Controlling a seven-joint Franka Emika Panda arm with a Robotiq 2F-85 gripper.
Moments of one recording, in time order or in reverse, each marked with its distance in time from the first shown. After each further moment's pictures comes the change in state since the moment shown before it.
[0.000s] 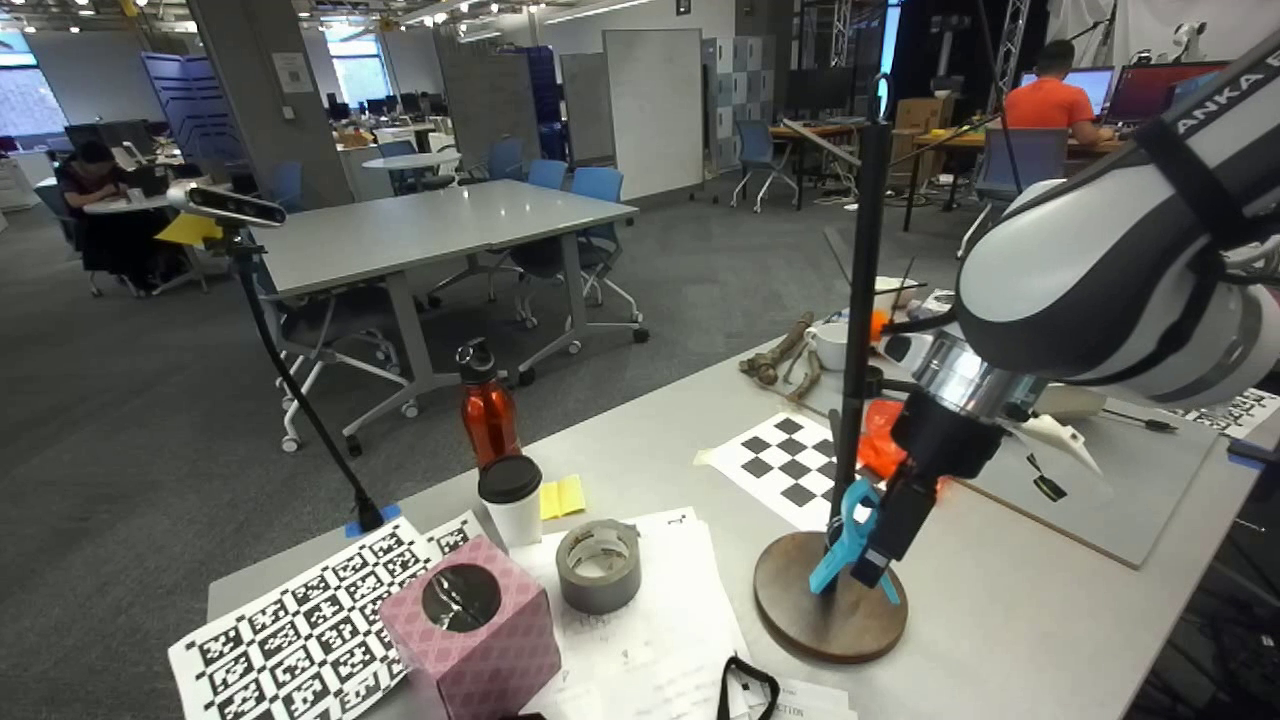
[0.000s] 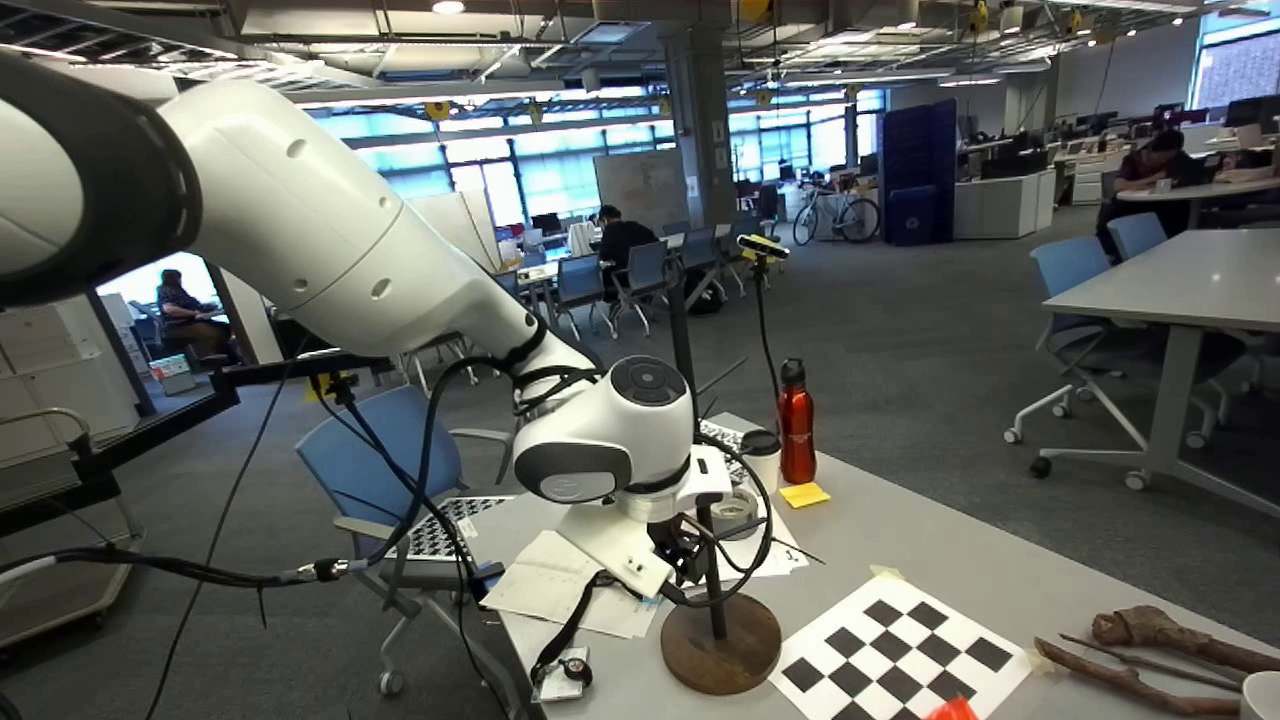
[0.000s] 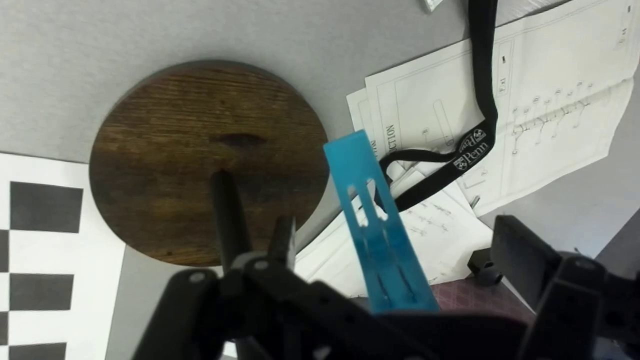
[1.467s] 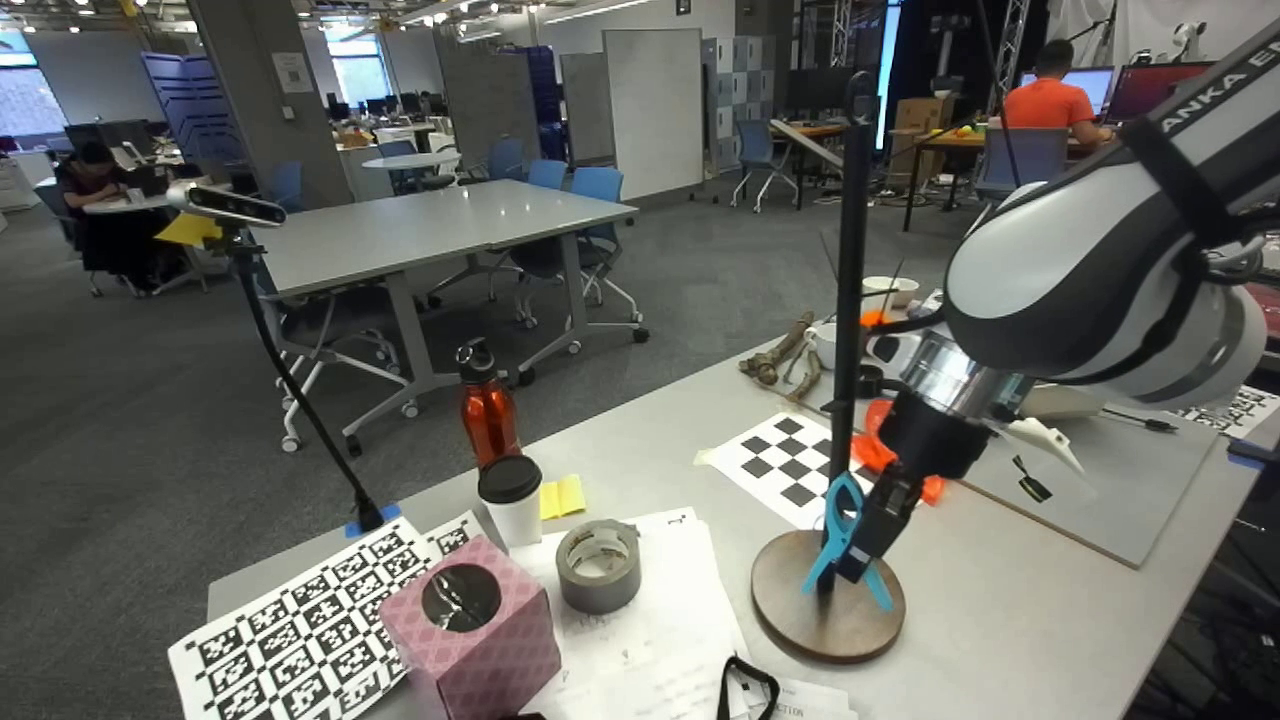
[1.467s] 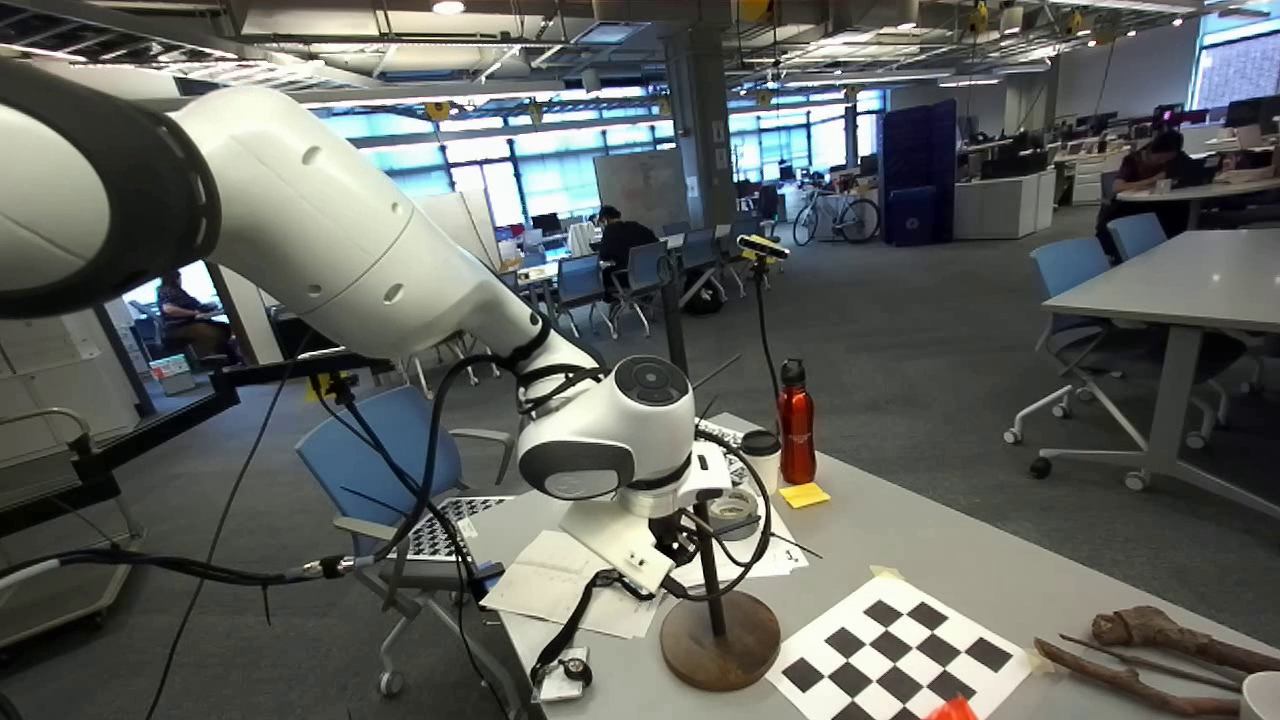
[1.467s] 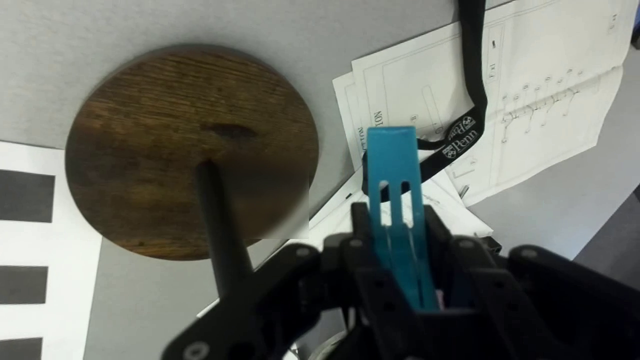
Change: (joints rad) arm -0.032 0.019 0.046 0.023 0.000 0.002 -0.001
